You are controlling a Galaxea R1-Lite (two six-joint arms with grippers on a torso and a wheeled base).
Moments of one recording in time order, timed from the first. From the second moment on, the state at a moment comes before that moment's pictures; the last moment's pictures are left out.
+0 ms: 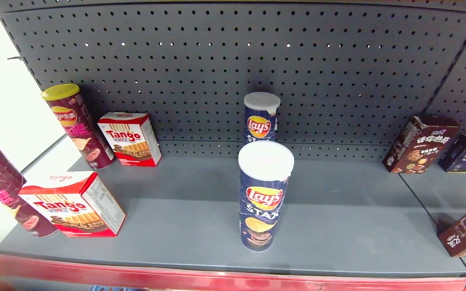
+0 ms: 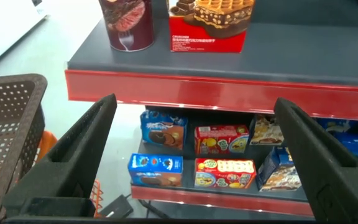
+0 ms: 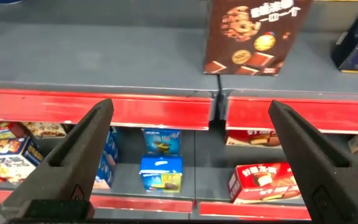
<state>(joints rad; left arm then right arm) 0.00 0.00 0.00 -0.01 0.05 -0.02 0.00 0.01 0.00 0.00 0.00 0.00</state>
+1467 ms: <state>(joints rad) 0.00 0.00 0.00 -0.01 0.05 -0.03 0.00 0.01 0.00 0.00 0.00 0.00</state>
